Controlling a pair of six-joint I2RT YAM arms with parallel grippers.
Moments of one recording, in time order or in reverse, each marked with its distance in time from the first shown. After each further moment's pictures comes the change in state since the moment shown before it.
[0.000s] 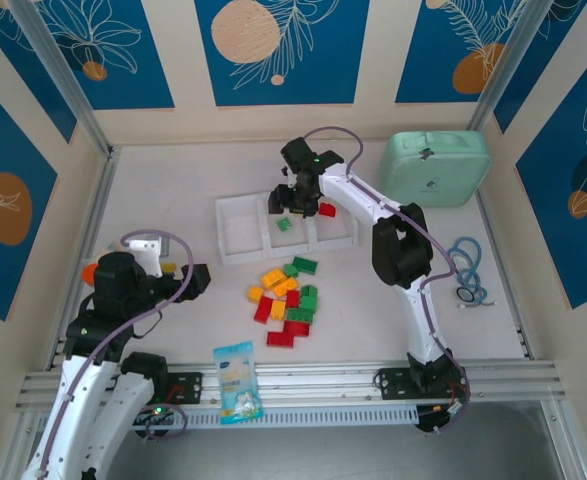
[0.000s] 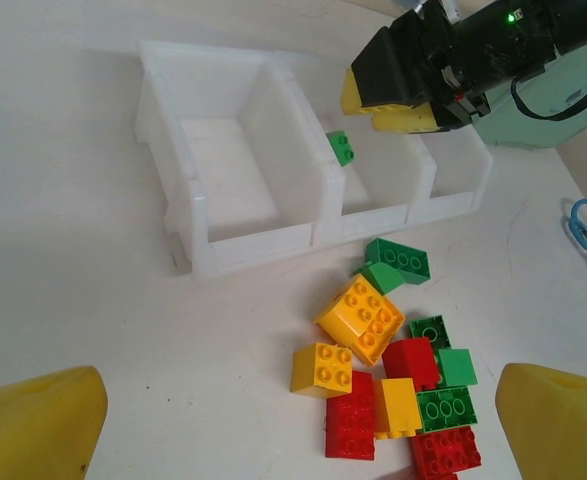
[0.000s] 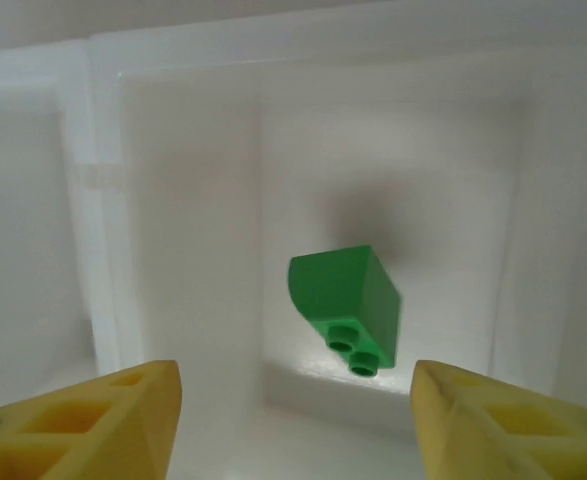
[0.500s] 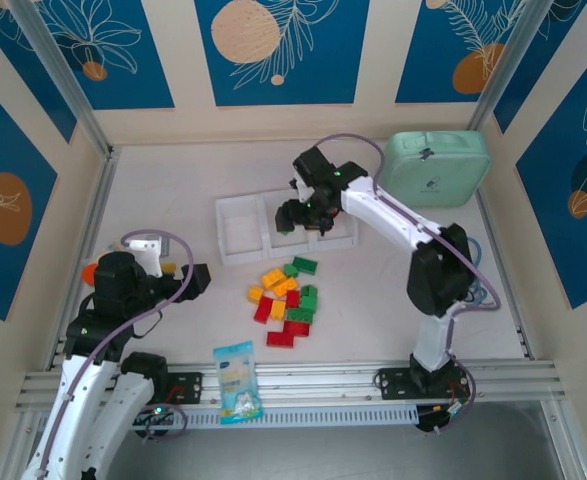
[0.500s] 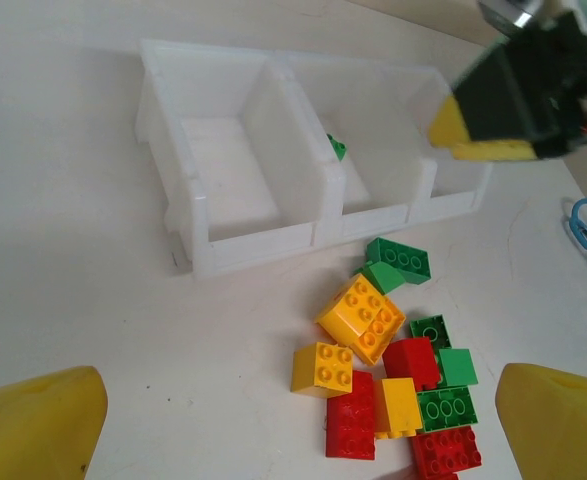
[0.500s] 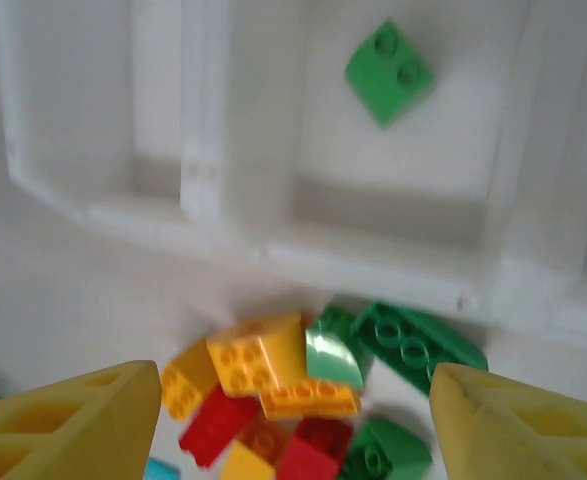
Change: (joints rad) left arm 0.000 0.000 0.000 0.000 0.000 0.000; right arm 0.055 -0.406 -0.395 -0.002 -0.023 -0.070
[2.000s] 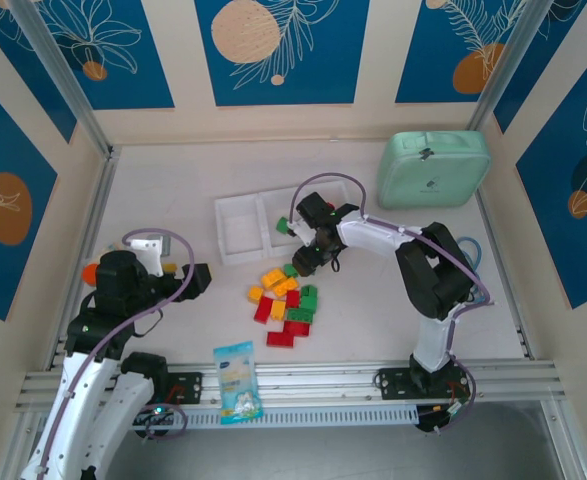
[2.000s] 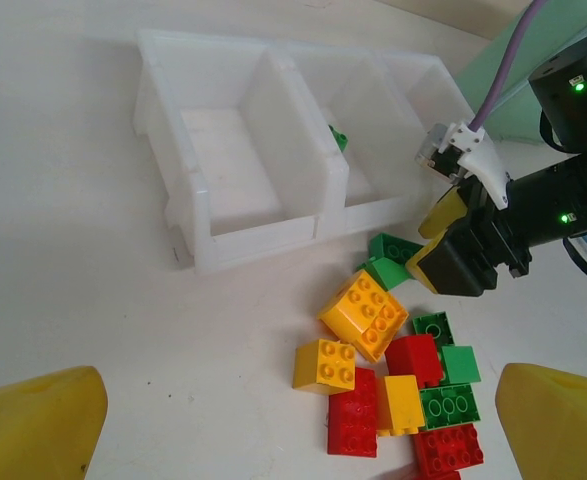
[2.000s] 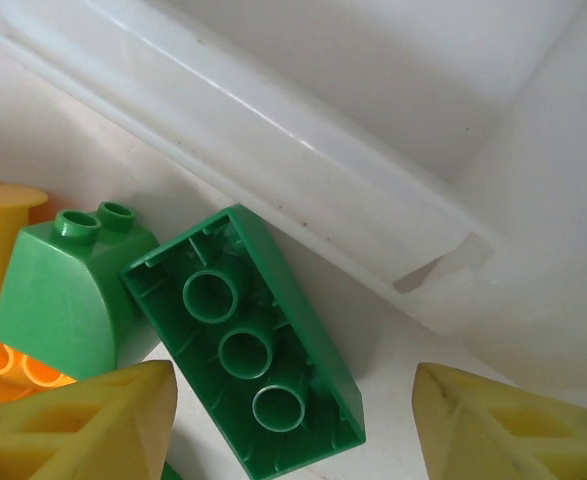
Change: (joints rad) left arm 0.000 0.019 -0.002 0.001 0.003 0.000; right arm 0.013 0.040 -0.364 0.277 0.142 -0.486
